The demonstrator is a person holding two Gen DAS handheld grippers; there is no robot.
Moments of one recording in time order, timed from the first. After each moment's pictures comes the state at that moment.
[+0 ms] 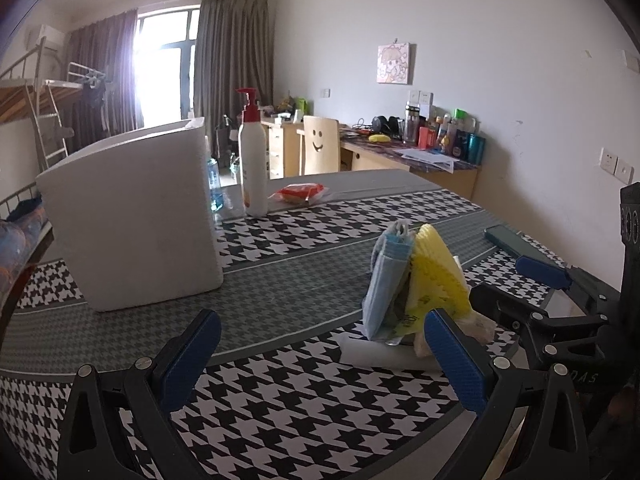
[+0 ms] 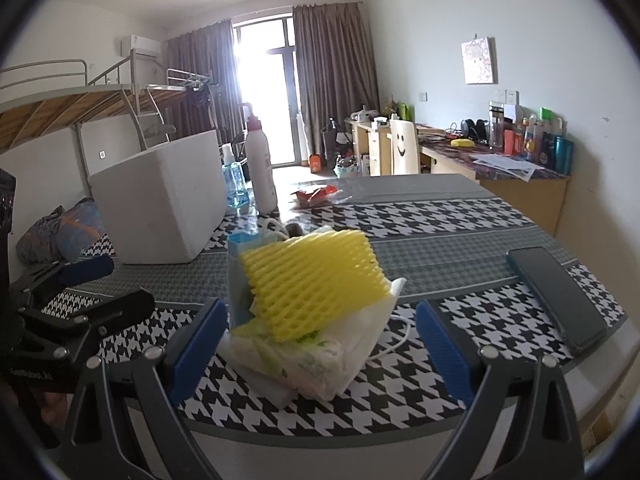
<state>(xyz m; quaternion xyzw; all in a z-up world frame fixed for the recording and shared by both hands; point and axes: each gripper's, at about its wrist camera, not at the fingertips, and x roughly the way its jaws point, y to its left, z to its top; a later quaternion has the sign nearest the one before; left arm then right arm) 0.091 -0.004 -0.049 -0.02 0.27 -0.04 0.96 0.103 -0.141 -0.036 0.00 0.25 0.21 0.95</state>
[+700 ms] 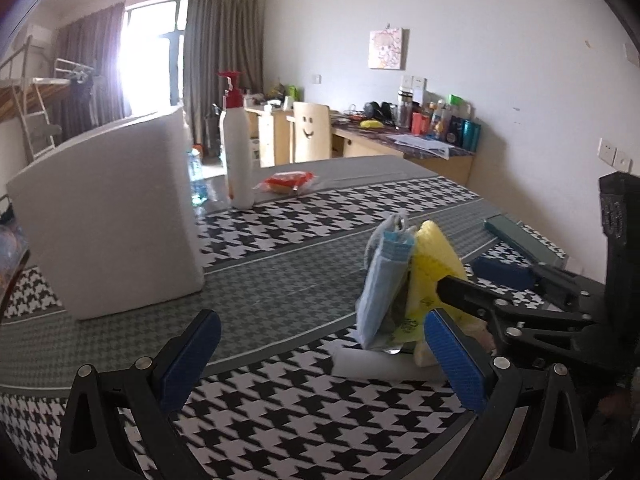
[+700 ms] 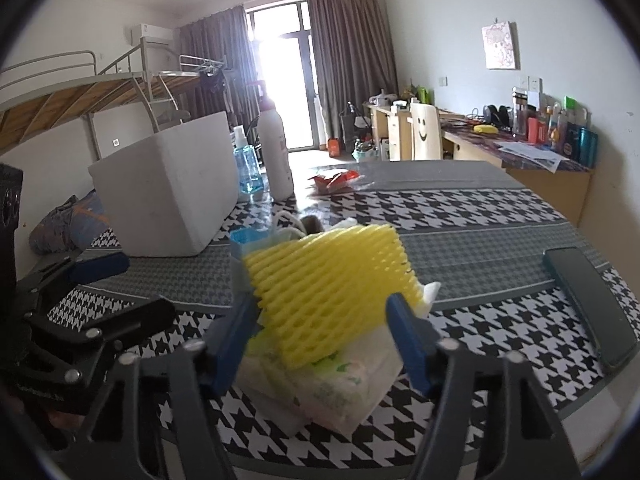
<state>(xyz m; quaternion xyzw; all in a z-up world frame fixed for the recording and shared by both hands) 0.122 -0.017 -0.056 -0.01 0.30 -0.06 0.95 0.125 -0.131 -0.047 0.00 0.28 0.24 0.93</state>
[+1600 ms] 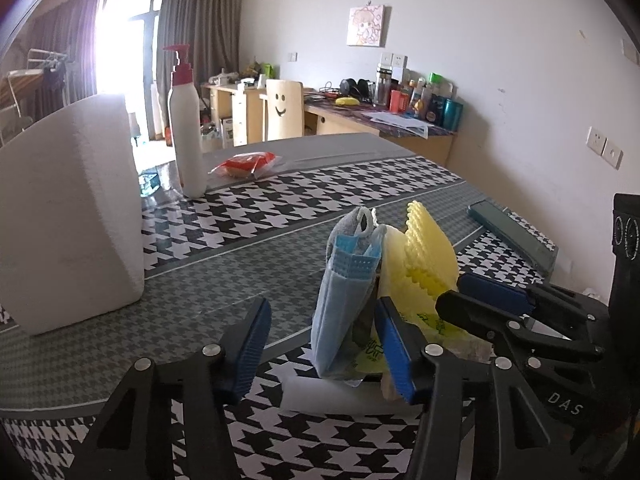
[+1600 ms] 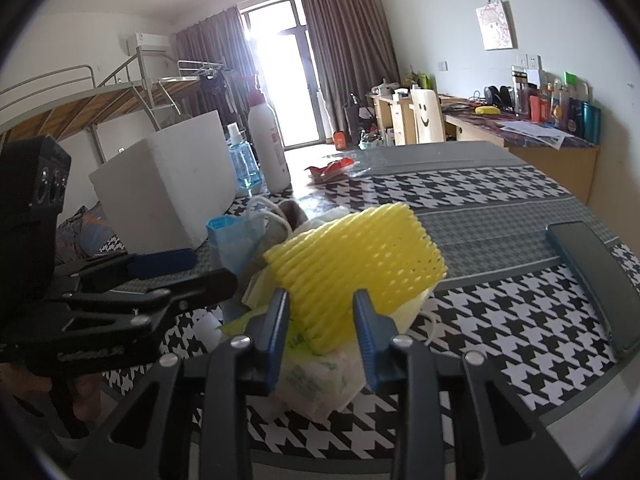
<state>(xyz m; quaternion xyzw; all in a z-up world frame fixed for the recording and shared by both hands) 0.162 -0.044 -0.070 -0.01 0.33 -0.10 0.94 0.124 -0.154 -0.054 0.03 0.29 0.26 0.92</state>
